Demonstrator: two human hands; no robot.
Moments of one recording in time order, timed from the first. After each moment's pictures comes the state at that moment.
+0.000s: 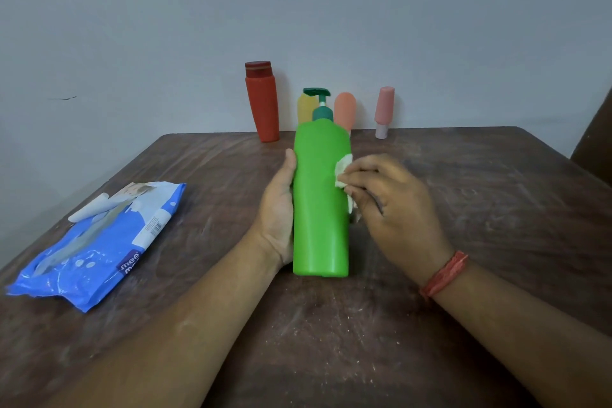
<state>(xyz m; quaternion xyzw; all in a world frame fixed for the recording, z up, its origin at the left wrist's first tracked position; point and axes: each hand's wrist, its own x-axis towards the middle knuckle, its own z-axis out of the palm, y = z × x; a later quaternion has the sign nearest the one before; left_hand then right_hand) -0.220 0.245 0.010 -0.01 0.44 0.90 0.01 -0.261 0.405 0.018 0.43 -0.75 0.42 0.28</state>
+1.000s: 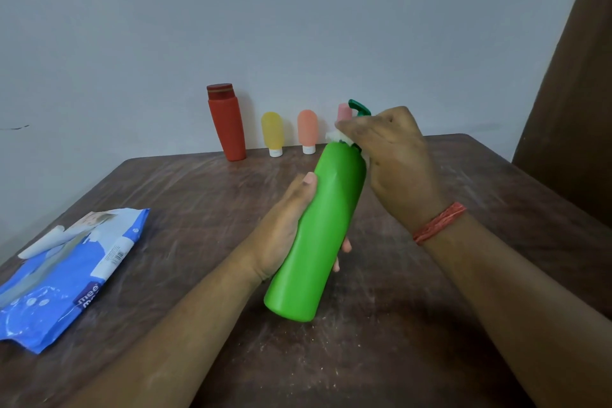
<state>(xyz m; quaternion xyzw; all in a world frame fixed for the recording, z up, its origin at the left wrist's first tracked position) -0.201 0.281 0.034 0.07 0.66 0.75 0.05 -0.298 0.445 0.070 0.43 -0.74 0.25 0.46</state>
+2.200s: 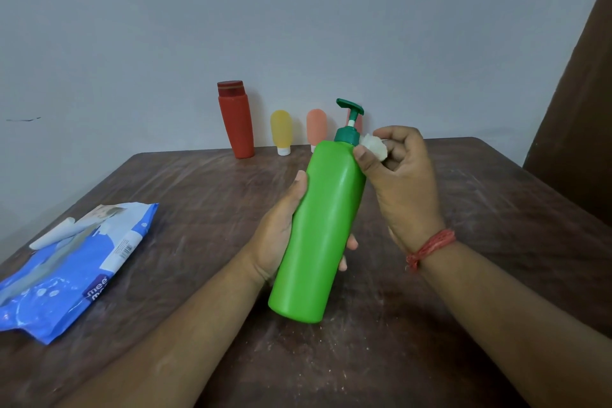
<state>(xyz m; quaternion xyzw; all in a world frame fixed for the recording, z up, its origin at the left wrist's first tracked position) -0.208 0.270 0.020 0.11 0.51 0.84 0.12 -0.293 0.421 0.038 0.26 -0.57 0.77 0.15</state>
